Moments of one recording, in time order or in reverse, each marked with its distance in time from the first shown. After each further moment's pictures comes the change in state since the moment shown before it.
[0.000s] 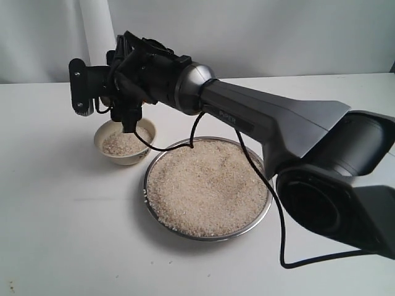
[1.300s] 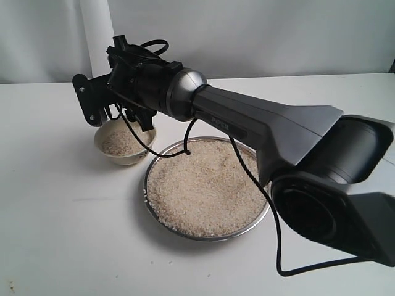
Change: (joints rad) left arm 0.000 0.000 0.000 0.000 0.000 0.000; right arm 0.027 0.006 -0.001 -0.251 0.110 -0.008
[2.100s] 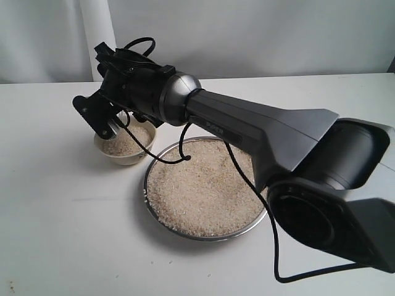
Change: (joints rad) left arm 0.000 0.000 0.000 0.000 0.000 0.000; right arm 0.019 0.000 0.000 -0.055 0.041 -0.299
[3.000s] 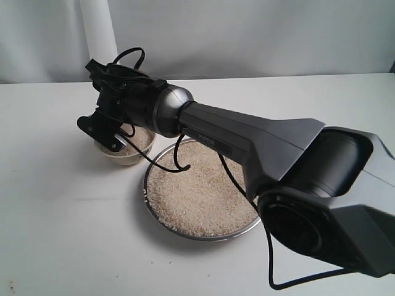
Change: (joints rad) left arm 0.000 0.000 0.000 0.000 0.000 0.000; right arm 0.021 0.038 -0.006 -0.068 0.002 -0.158
